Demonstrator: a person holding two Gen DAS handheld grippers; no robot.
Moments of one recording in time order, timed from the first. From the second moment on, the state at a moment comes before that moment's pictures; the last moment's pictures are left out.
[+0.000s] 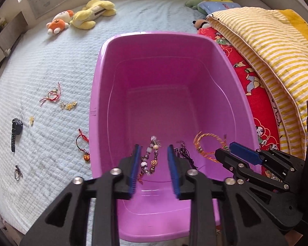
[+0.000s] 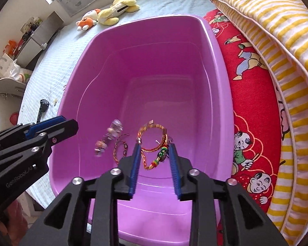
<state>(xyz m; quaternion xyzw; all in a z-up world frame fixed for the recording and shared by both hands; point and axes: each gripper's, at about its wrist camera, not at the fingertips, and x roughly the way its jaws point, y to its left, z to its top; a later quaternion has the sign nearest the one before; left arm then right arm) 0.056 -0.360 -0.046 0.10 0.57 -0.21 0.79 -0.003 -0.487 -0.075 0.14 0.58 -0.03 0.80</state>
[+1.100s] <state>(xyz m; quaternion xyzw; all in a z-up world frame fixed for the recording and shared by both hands) 0.041 -0.290 0.009 0.06 0.56 -0.16 0.81 -0.023 -0.460 -0.038 0.16 0.61 0.01 0.78</state>
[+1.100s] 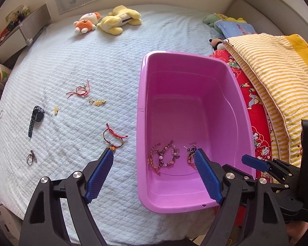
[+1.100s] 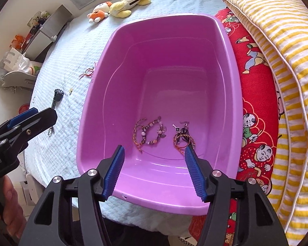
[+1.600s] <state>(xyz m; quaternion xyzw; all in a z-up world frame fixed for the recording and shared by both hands) 0.001 -0.186 0.014 -0.02 0.57 -0.06 0.82 -0.042 -0.381 -0.030 0.11 0.62 0.10 0.77</state>
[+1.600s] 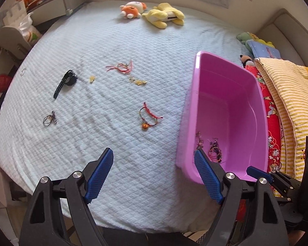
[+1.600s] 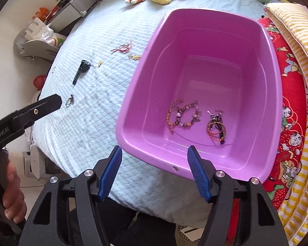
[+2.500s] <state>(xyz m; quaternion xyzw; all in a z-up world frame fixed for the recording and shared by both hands) -0.005 0.114 -0.006 -0.07 0.57 0.06 0.82 -0.027 -0.173 -0.052 0.11 0.62 0.09 0.77</state>
